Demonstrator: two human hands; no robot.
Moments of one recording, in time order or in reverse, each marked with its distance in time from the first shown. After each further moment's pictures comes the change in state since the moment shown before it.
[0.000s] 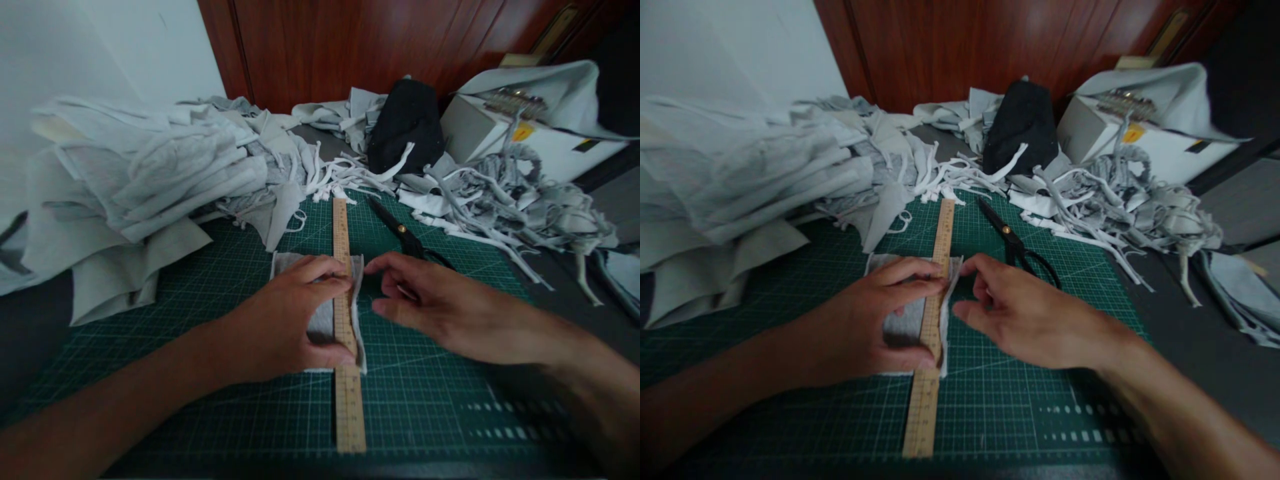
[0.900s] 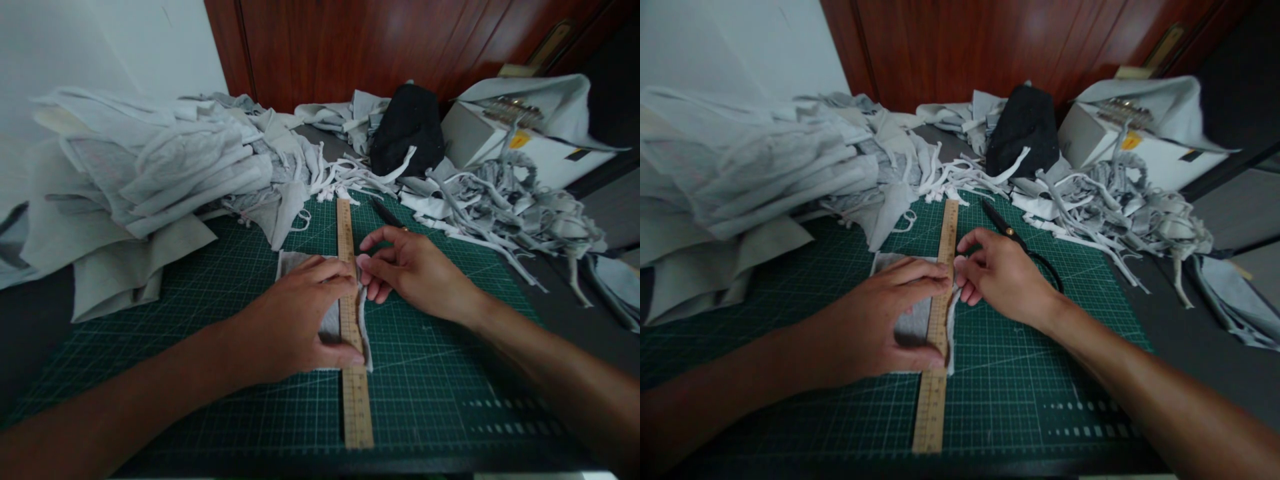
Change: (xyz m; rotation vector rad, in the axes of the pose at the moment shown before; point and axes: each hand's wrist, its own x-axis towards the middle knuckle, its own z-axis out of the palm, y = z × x) left_hand 0.000 -0.004 0.005 -0.006 0.018 0.019; right_hand 0.047 0.007 0.021 0.542 0.193 0.004
